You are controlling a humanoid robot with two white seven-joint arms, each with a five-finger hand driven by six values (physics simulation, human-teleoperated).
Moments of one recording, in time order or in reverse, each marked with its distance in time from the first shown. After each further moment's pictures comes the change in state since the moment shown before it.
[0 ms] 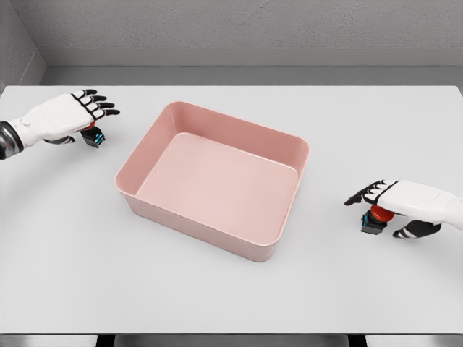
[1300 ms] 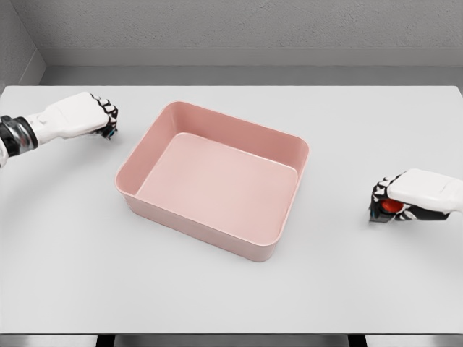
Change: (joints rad) left arm -0.014 -0.001 0.005 -0.107 -0.024 0.000 -0.033; right arm -0.064 -0.015 -0.036 0.000 0.002 -0.017 0.063
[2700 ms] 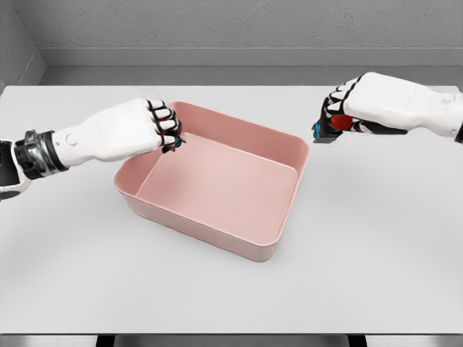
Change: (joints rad) left arm 0.238 0.118 0.268 -0.709 -0.037 0.001 -0.005; right arm -0.477 0.181 0.175 -0.001 -0.012 -0.069 0.000
